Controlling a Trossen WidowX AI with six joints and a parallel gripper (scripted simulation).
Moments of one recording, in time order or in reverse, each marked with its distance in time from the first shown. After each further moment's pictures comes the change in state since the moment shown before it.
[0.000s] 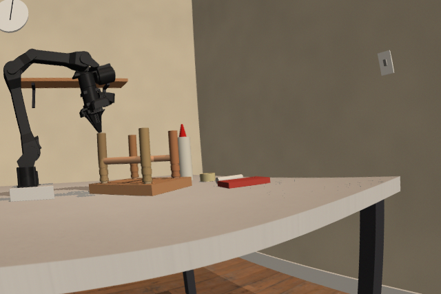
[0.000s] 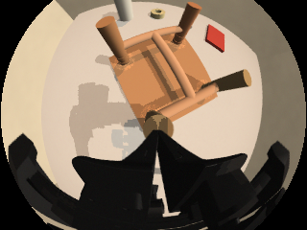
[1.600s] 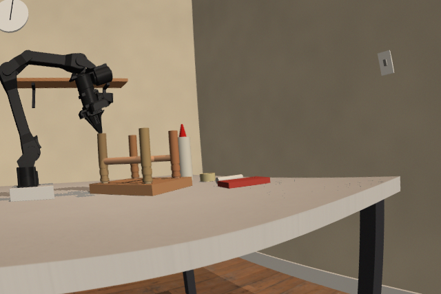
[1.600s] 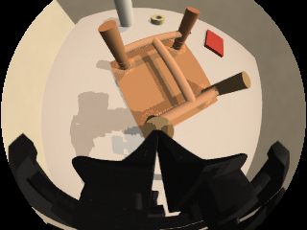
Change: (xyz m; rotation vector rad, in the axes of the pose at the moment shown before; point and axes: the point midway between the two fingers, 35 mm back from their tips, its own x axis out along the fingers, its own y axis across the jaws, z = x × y) arm 0.003 0.001 -0.001 -0.001 -0.072 0.005
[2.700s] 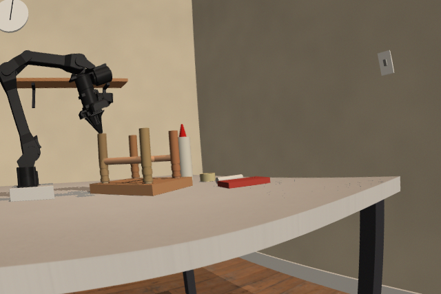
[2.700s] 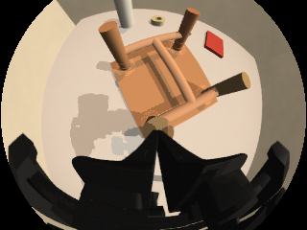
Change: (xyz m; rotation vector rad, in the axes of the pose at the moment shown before) arm 0.001 0.000 0.001 -0.001 -0.012 0.001
